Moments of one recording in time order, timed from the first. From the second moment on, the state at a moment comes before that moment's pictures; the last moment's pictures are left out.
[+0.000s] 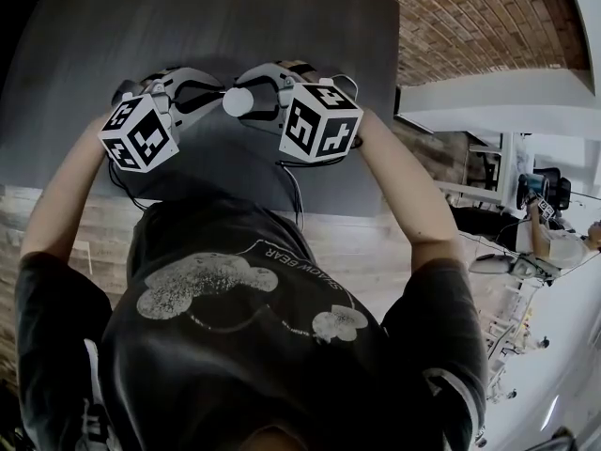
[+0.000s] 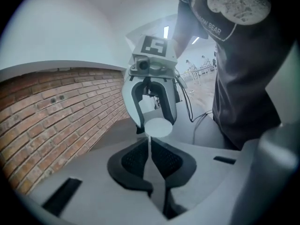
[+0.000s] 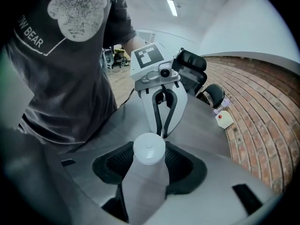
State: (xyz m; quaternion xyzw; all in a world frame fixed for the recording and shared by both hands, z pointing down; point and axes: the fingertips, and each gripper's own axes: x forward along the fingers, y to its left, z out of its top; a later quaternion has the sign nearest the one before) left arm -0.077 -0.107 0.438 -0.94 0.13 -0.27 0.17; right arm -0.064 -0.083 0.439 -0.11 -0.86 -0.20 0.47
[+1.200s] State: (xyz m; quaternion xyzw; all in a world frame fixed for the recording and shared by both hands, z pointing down) left arm -0.096 -0.150 0.407 -0.93 0.25 -0.25 0.09; right arm -0.037 -0.124 0.415 0.04 -0.91 -0.10 0.40
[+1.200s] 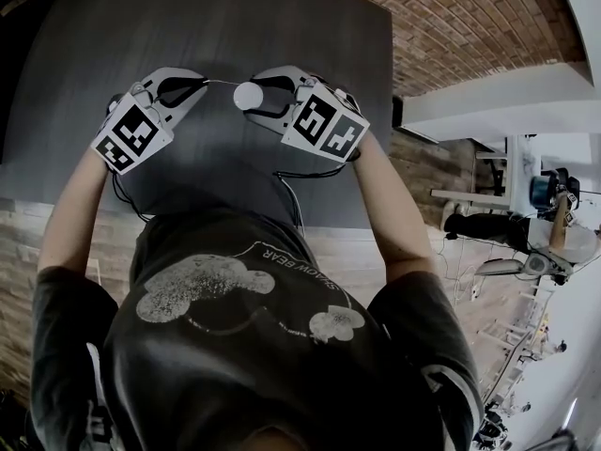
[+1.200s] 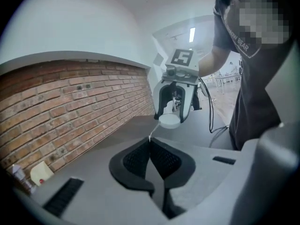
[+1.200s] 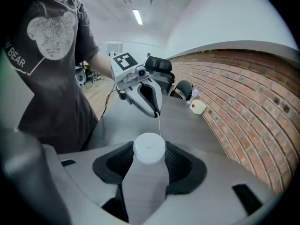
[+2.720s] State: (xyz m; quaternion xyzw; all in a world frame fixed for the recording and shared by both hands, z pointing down) left arm -0.157 -0.158 0.399 -0.90 0.36 -0.22 0.03; right arm 0.034 -0.158 0.402 0.19 -0.91 -0.06 0.36
